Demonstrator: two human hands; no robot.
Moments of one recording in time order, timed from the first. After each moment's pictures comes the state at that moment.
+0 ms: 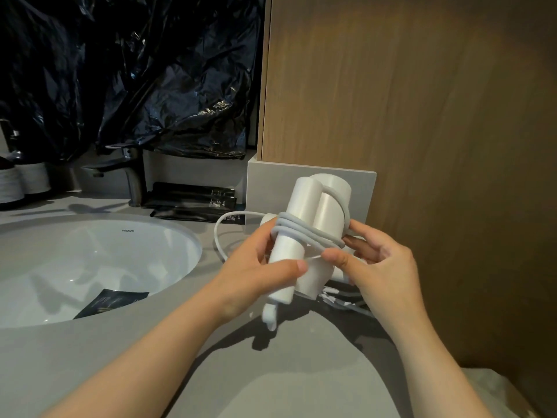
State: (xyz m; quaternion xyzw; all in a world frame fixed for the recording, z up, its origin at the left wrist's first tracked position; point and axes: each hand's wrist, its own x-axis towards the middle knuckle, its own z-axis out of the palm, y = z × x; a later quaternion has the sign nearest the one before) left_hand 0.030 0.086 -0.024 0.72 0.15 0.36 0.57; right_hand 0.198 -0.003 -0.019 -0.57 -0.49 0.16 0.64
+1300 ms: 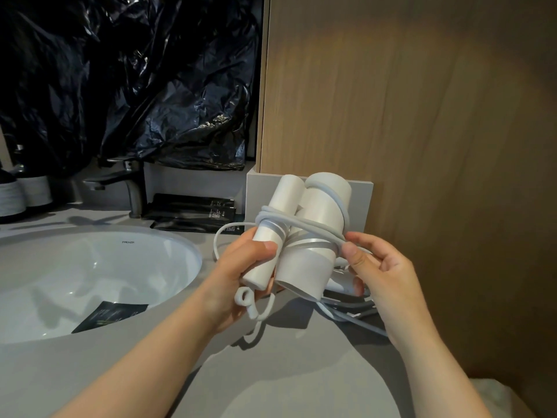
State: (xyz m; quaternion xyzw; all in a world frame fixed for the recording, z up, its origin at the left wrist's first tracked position) left_hand 0.024 0.077 -0.009 0.57 0.16 0.38 0.71; right_hand 0.203 -0.006 -0.011 -0.58 -0.44 0.21 0.66
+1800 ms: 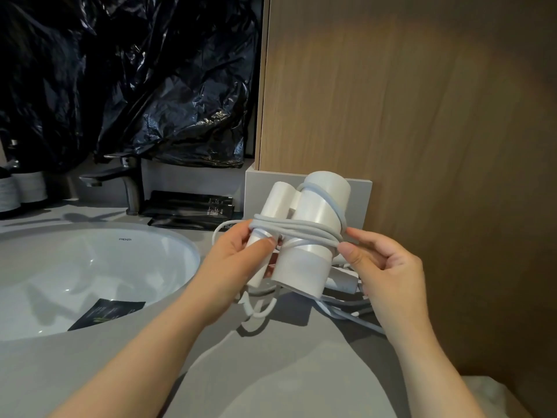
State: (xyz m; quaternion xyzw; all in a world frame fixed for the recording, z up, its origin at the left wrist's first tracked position) left_hand 0.023 0.092 -0.012 0.67 0.24 0.42 0.56; right_hand 0.202 -0.005 -0.016 -0.57 -0.45 0.12 0.68
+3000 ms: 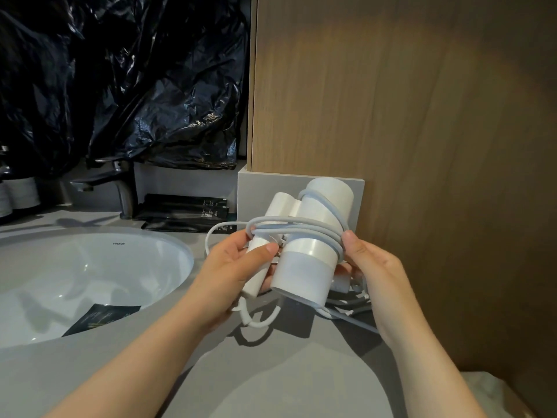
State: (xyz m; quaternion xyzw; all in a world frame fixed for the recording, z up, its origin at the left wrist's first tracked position) left_hand 0.029 0.084 -0.015 0.60 0.21 0.41 0.66; right_hand 0.202 -0.010 -0.009 -0.57 -0.43 0.25 0.65
